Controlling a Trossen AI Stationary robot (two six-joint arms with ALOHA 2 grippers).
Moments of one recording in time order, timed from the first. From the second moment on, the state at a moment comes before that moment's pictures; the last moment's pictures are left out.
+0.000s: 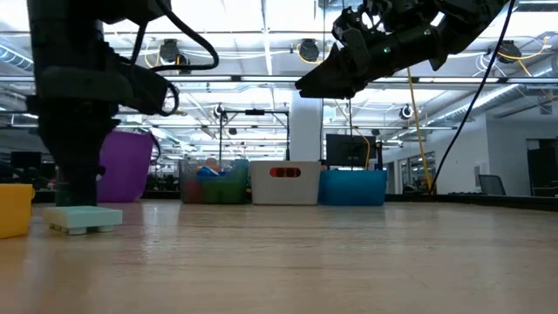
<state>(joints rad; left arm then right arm) -0.40 1.65 0.95 -0.80 -0.12 -1.10 -0.16 1.40 0.73 0.41 0.00 -0.07</state>
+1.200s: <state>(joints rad) 0.48 1.62 1.16 -0.36 -0.52 -0.33 -0.16 1.40 0.73 0.42 0.00 -0.09</state>
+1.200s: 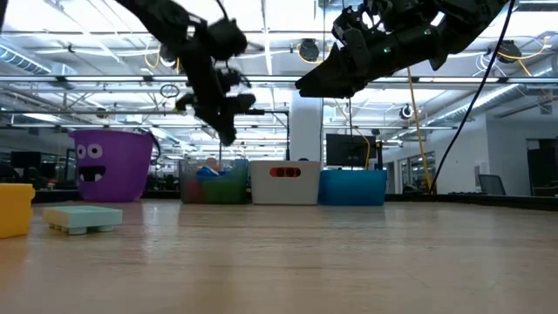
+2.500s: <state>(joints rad) 0.12 1.42 1.16 -0.50 -0.16 -0.29 -0.16 1.40 0.73 0.39 -0.01 -0.09</state>
